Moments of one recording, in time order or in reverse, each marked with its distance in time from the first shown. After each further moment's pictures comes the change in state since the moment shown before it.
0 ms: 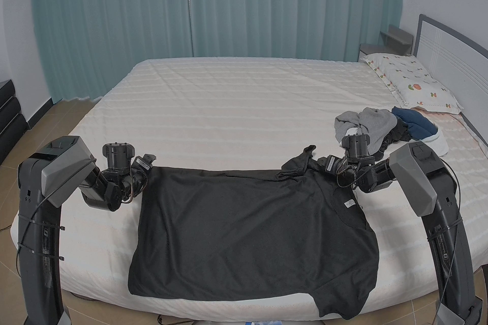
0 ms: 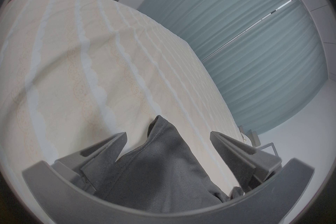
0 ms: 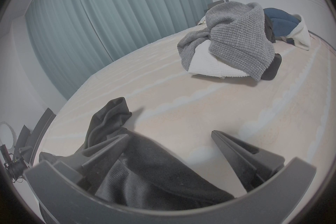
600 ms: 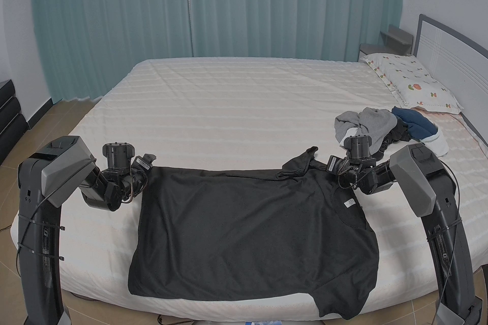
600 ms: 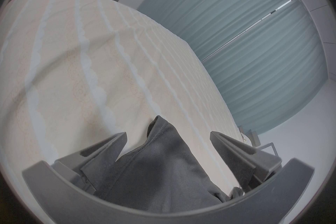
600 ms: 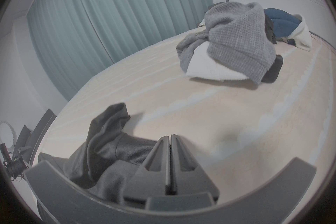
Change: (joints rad) left arm 0.000 0.000 -0.001 0.000 0.000 0.000; right arm -0.016 0.018 -0.005 -0.040 0.012 -0.015
